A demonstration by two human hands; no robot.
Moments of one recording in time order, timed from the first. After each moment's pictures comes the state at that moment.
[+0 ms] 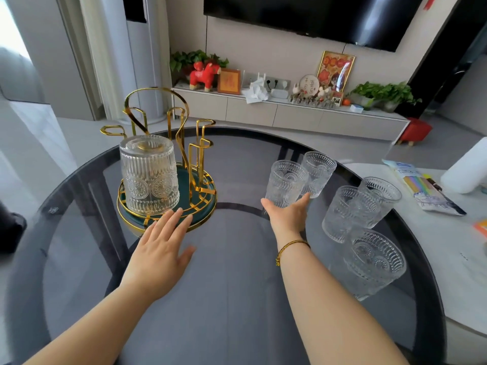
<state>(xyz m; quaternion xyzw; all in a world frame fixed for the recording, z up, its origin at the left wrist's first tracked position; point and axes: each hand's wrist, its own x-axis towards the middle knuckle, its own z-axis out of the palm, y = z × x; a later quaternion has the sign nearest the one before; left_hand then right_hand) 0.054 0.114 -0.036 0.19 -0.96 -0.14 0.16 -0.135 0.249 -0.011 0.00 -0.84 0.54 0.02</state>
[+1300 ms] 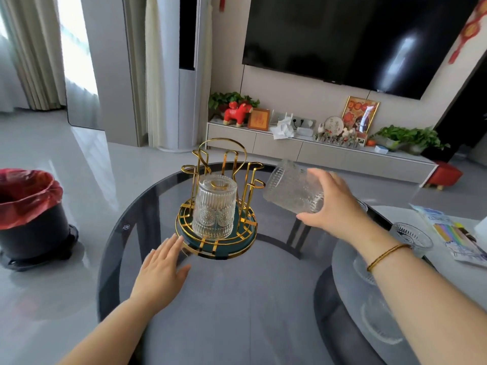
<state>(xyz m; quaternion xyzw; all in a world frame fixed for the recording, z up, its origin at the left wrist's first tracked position) 0.112 0.062 -0.022 0.32 -0.92 -0.21 0.11 -0.080 0.260 0.138 0.43 -0.87 0.23 0.08</state>
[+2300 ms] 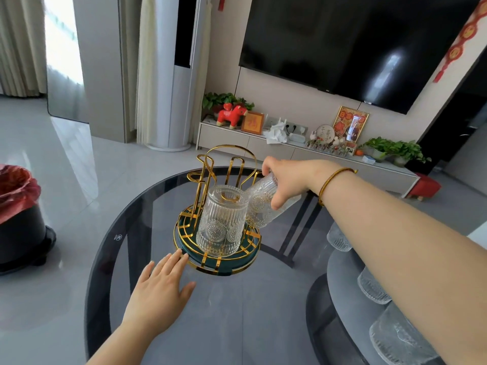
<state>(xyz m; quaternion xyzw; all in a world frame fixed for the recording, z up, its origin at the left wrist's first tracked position) 0.105 0.047 -0.032 0.30 -0.94 -0.17 0.07 -0.081 0.138 0.194 0.46 -0.88 -0.10 -0.09</state>
